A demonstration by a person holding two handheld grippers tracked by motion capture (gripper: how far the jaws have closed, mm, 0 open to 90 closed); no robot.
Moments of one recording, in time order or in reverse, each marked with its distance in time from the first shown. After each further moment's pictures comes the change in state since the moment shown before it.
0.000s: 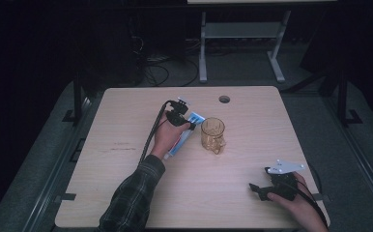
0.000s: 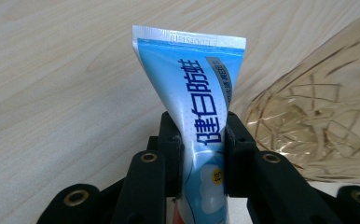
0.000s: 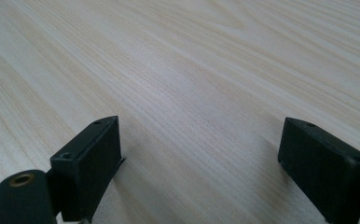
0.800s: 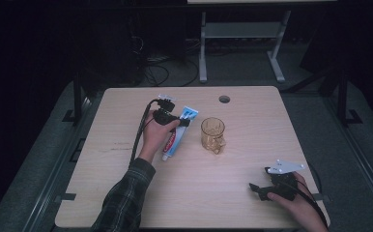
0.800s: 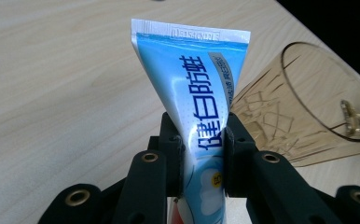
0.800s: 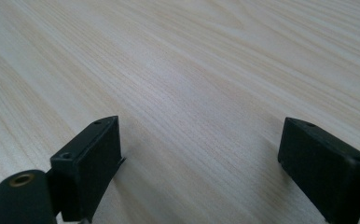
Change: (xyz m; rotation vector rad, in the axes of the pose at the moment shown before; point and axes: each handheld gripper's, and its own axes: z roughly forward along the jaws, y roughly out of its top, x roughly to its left) left arm 0.015 -0.017 -0.040 -0.174 -0.130 -0.056; right arm 0.000 0.000 0.000 0.001 -0.003 -0.002
